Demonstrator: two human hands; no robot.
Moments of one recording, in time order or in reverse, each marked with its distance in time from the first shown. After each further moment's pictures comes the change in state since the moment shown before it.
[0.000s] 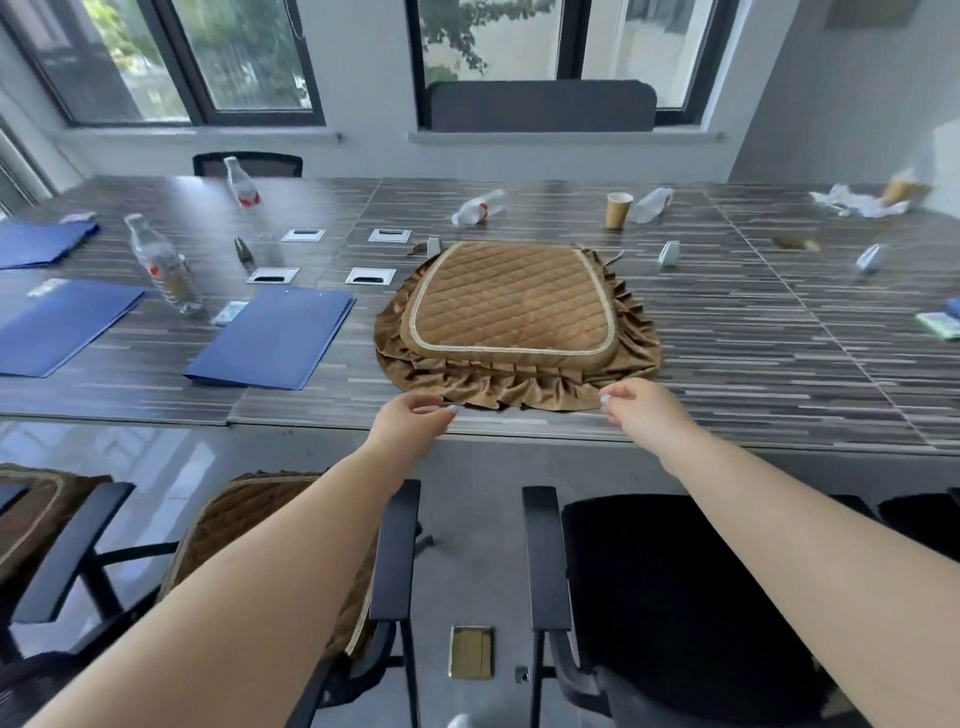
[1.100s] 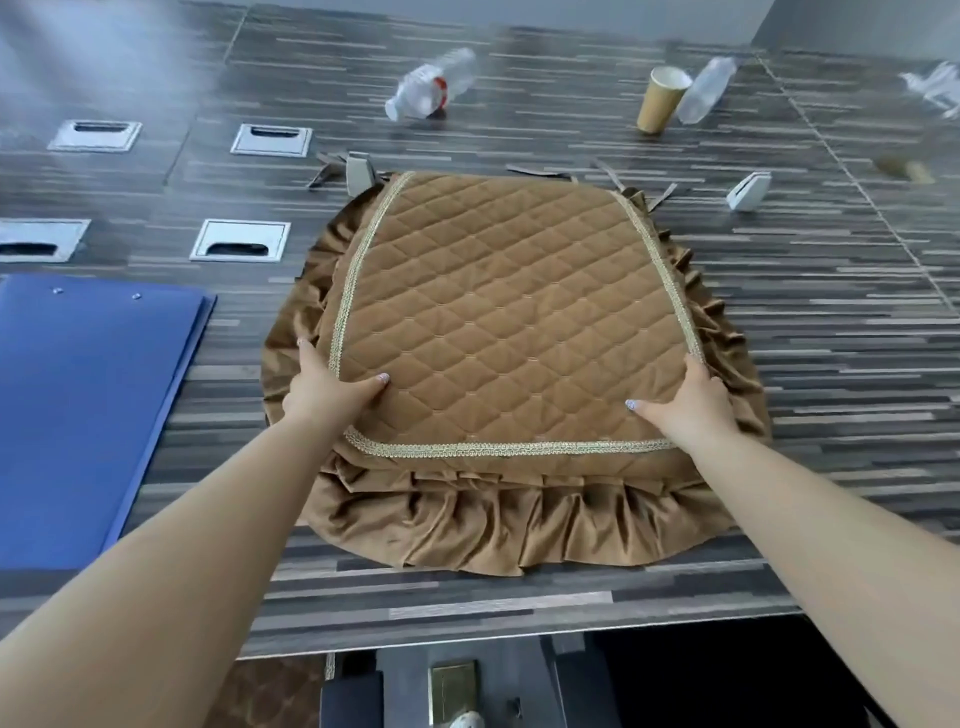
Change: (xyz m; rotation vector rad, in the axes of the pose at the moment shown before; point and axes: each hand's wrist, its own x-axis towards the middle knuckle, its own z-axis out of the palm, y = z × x) left_hand 0.435 -0.002 0.006 0.328 0.084 -0.201; right_hand 0.362 0.015 0.072 -0.353 0.161 0.439
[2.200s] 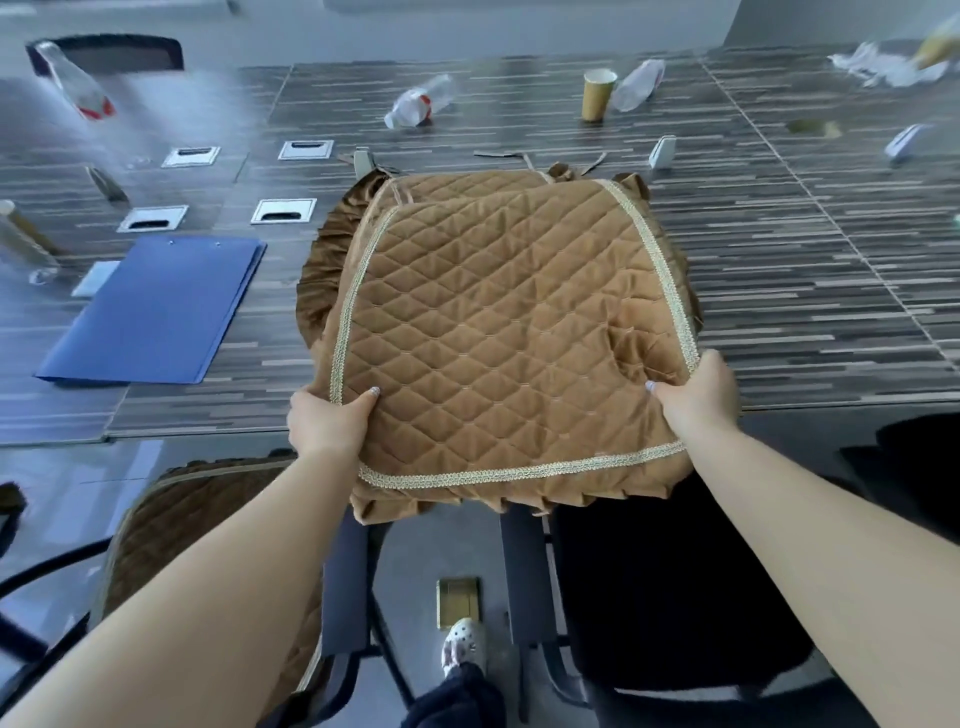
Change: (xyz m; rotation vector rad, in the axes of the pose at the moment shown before) left_hand -0.264 -0.091 0.026 -0.186 0.330 -0.087; right_hand -0.155 0.186 -0.057 0.296 0.223 -0.098
